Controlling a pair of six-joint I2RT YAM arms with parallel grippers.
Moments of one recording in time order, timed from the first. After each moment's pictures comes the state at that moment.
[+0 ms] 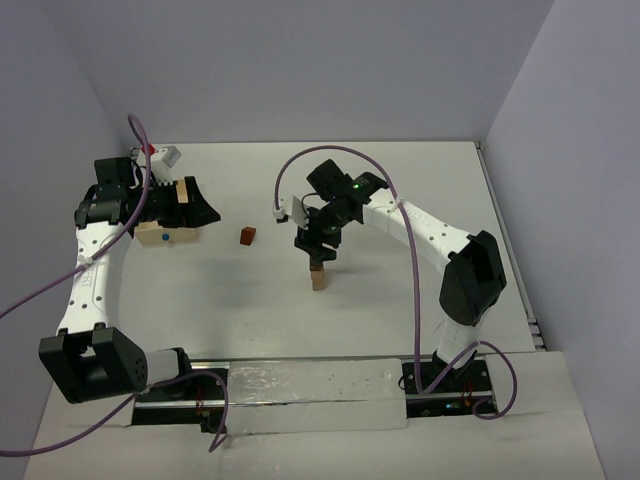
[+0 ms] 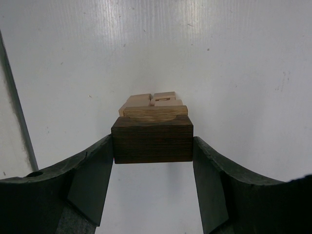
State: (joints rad) left arm 0.13 1.28 1.25 -0.80 0.71 0.04; right arm 0.72 1.78 1.60 -0.96 -0.41 -0.70
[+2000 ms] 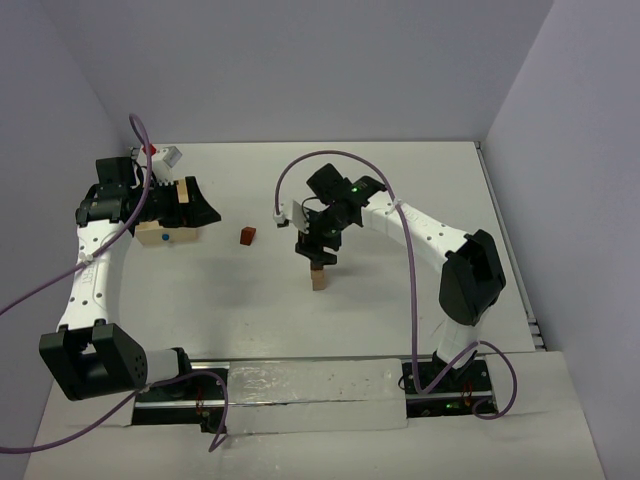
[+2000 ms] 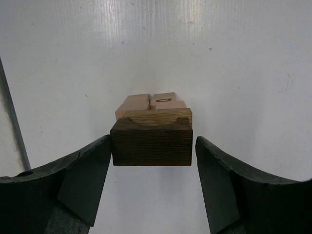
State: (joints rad) left arm 0.13 1.29 1.25 -0.80 0.71 0.04; right arm 0.72 1.78 1.56 -0.92 -0.41 -0.72
